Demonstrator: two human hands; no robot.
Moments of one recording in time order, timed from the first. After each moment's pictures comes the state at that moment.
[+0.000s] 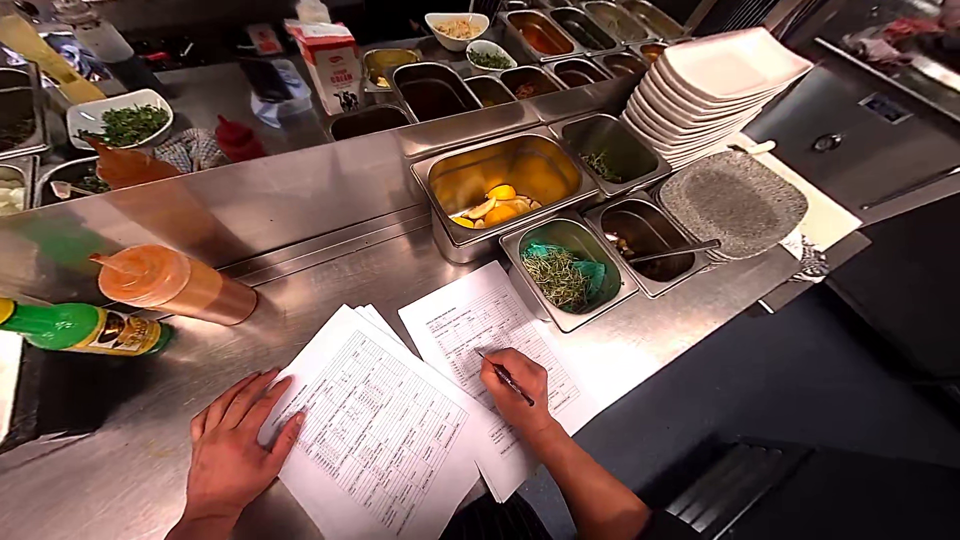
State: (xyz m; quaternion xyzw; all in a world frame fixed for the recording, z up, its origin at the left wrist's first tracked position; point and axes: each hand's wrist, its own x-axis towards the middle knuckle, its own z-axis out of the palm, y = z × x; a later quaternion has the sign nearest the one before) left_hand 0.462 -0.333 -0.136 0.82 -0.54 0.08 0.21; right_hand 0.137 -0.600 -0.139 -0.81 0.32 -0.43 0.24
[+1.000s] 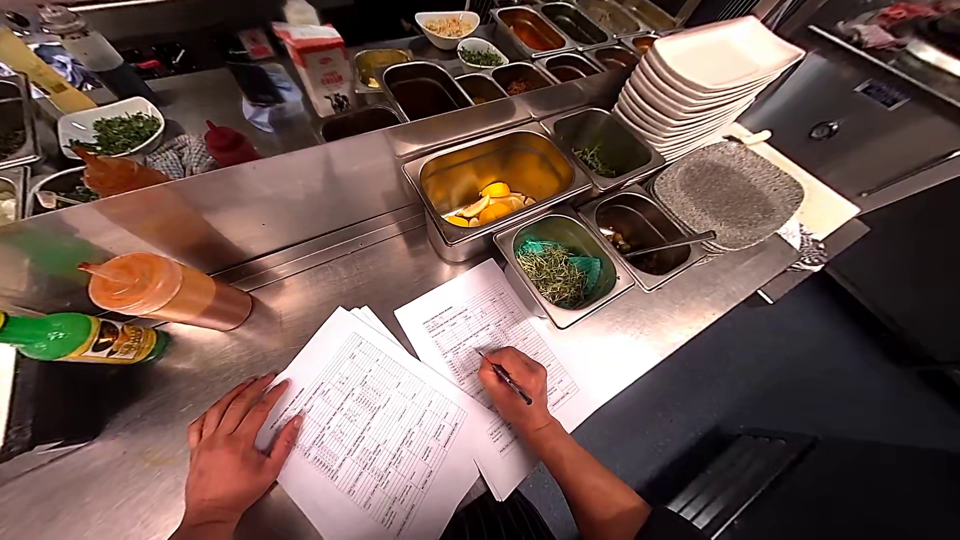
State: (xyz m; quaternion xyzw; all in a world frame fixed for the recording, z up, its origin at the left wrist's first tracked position) left_hand 0.462 -0.333 -0.138 0.81 -0.54 0.08 0.20; right_hand 0.135 -0.599 -0.140 -0.81 0.33 -0.44 0.21
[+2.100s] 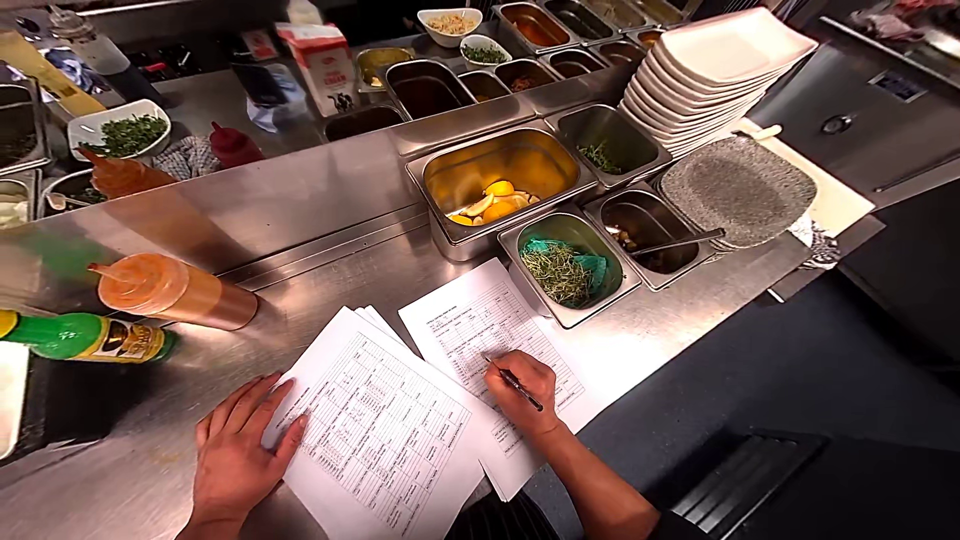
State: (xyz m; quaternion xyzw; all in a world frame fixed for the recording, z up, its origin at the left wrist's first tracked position) left_hand 0.461 -0.334 -0.136 0.82 -0.53 0.08 0.20; right_hand 0.131 -0.597 -0.140 -0.80 0.31 -0.46 0.22
